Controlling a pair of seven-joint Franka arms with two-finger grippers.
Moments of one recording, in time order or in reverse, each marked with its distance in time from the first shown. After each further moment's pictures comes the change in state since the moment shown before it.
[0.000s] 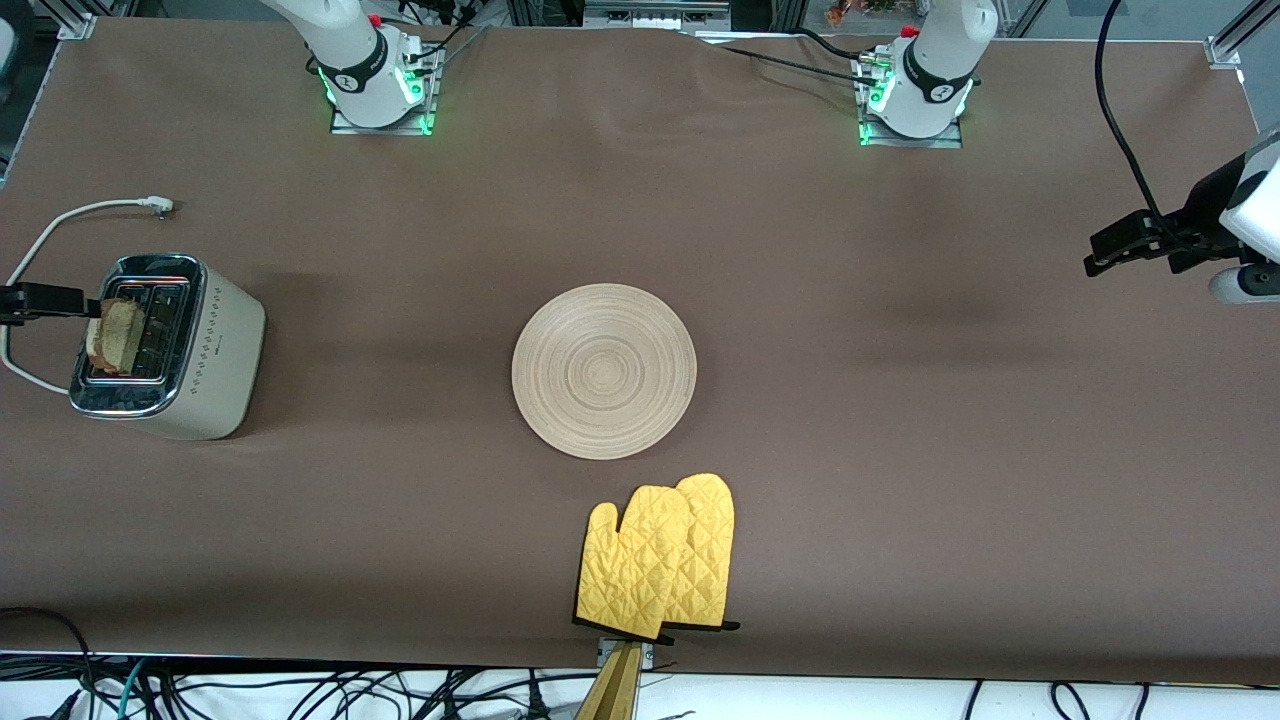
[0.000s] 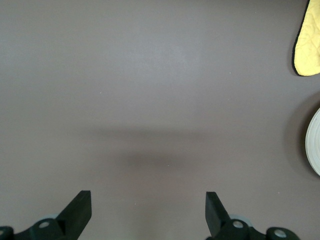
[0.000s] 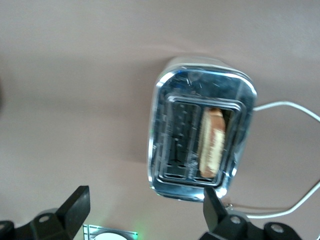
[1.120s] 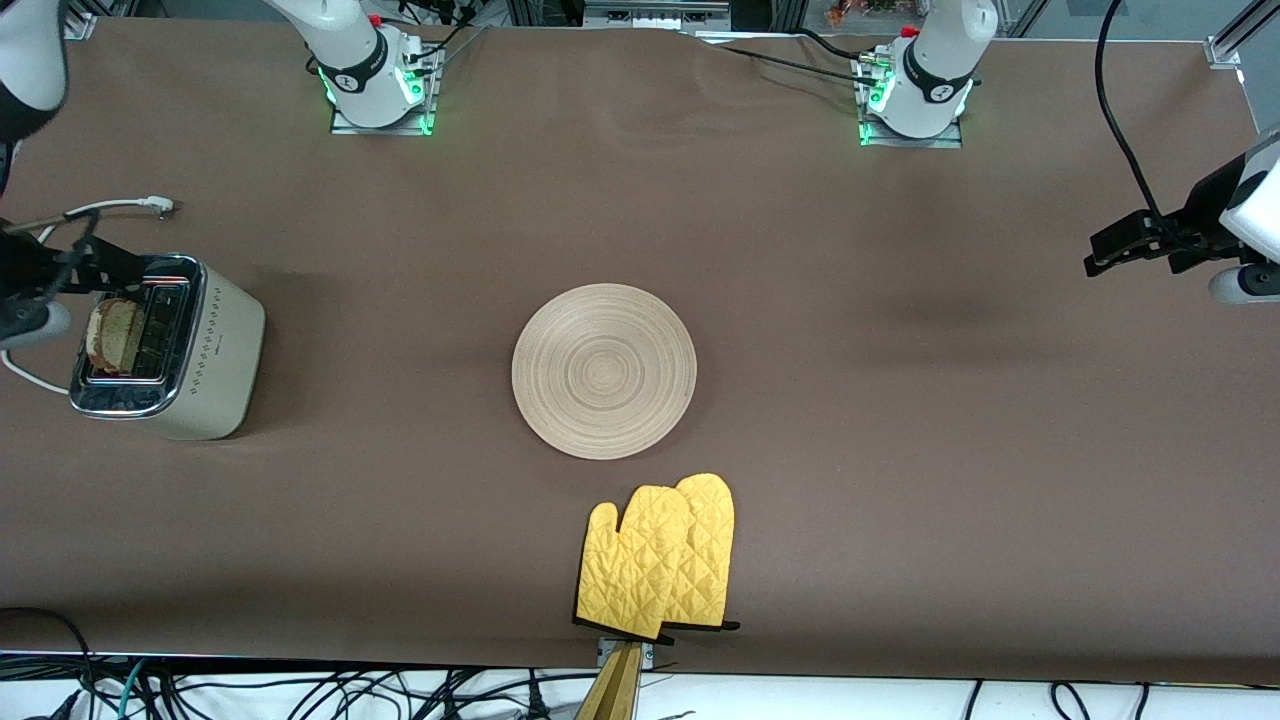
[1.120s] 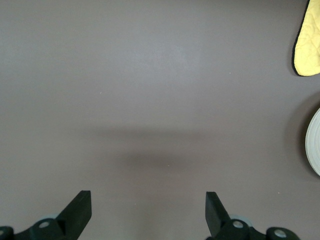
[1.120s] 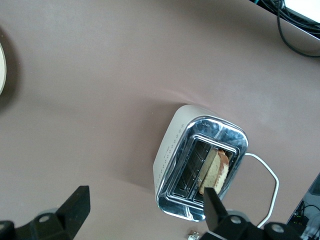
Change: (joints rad) left arm 0.000 0.000 0.000 0.001 0.000 0.000 0.000; right arm -0.230 -0.296 0.627 -0.113 -0.390 0.162 0.110
